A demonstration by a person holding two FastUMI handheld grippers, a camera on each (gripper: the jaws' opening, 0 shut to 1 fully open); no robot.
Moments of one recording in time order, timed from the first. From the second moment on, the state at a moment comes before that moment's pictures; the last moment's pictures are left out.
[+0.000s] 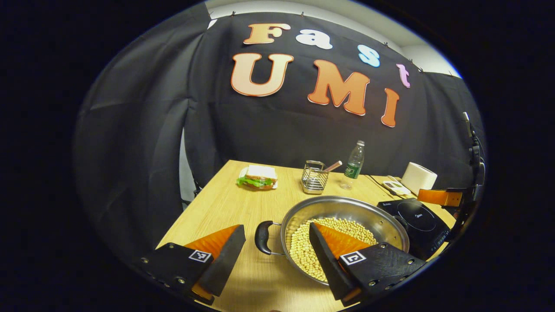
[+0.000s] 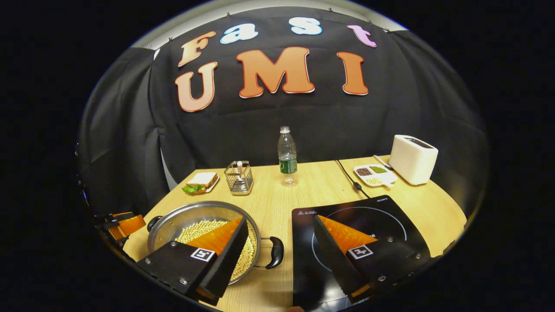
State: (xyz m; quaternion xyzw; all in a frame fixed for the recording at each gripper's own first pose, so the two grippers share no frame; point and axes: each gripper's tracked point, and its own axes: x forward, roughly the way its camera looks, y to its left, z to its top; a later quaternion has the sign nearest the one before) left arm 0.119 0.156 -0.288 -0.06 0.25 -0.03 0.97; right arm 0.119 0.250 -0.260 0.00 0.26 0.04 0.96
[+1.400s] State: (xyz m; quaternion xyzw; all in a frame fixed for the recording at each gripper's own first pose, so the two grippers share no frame) left arm 0.139 0.157 -0.373 -0.05 0.38 -0.05 0.92; right arm 0.125 0.275 -0.354 0.02 0.39 0.03 0.92
